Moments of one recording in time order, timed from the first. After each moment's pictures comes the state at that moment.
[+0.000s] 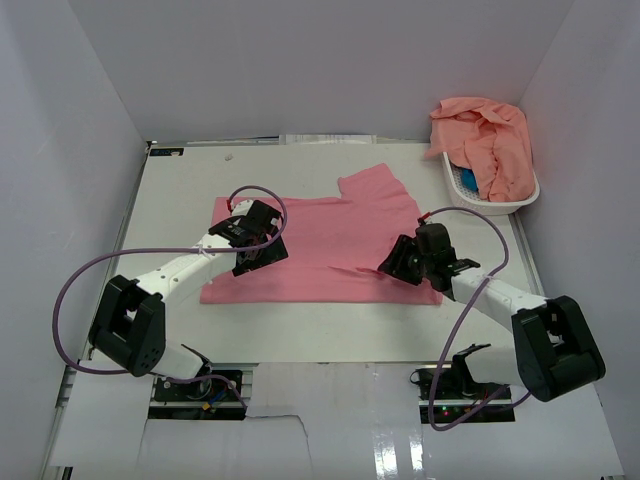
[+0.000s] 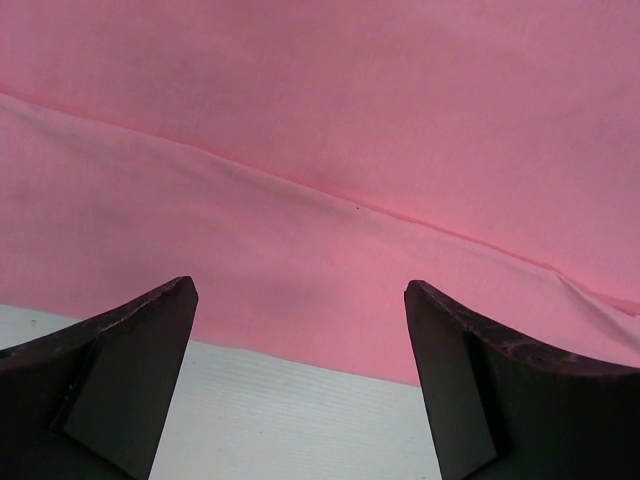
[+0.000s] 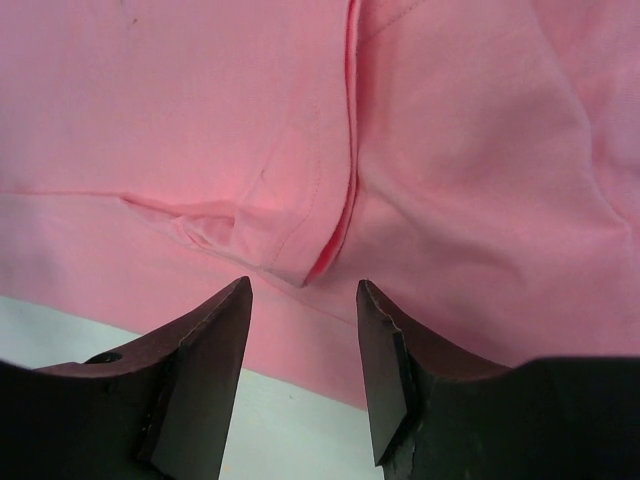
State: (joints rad) left arm -0.55 1.44 0.99 -0.66 -0.33 -0.82; right arm 0.41 1.26 0.54 -0.07 -0.15 0.69
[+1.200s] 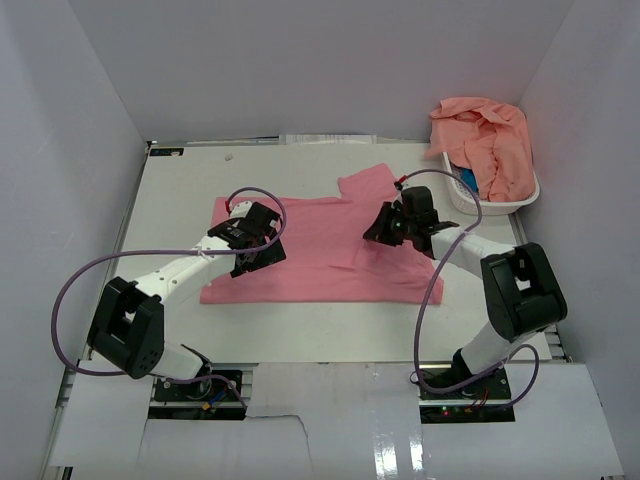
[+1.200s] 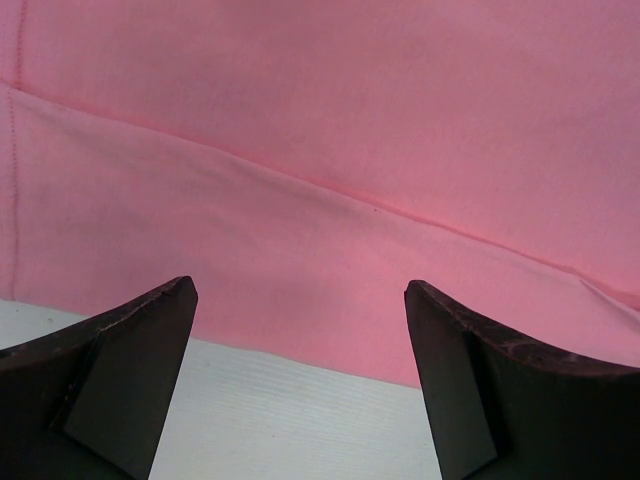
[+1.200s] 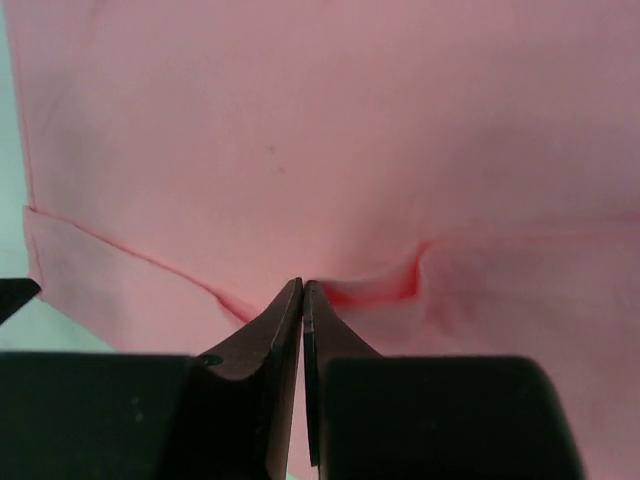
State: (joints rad) left arm -0.55 1.43 0.97 -0.66 -0.36 -0.81; right arm 0.38 1.58 0.83 0.05 -0.30 0.58
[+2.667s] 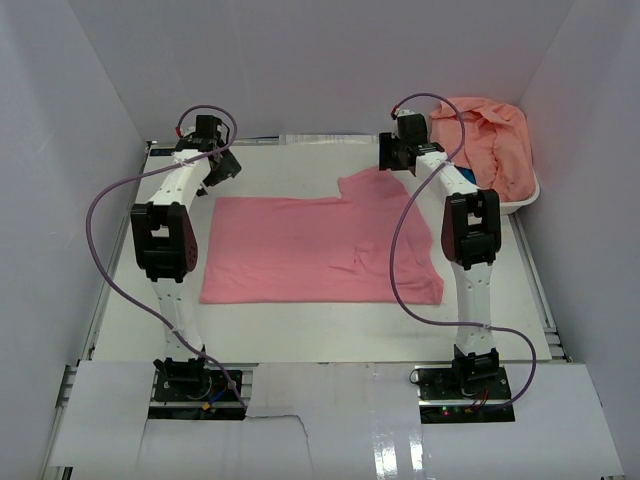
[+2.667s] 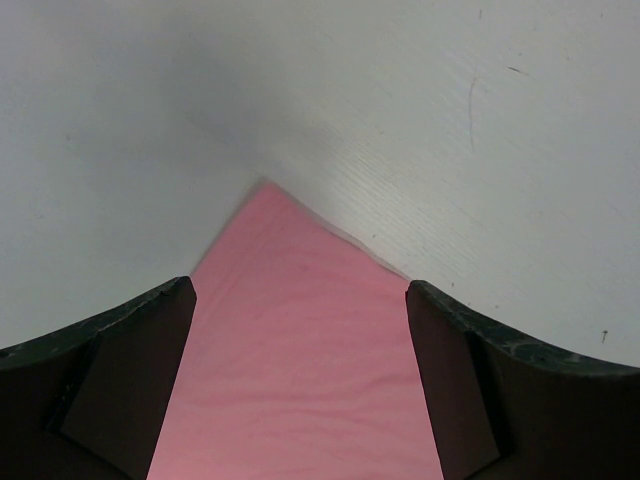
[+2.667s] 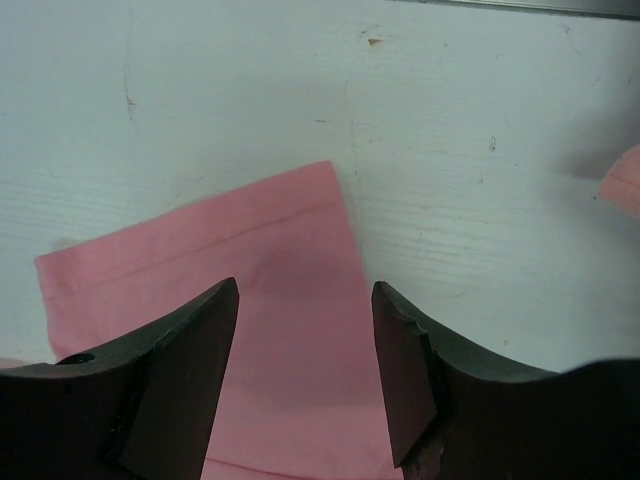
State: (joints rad) left arm -0.06 2.14 1.91 -0.76 -0.29 -0.62; right arm 0.24 2.32 1.99 -0.35 0.00 0.09
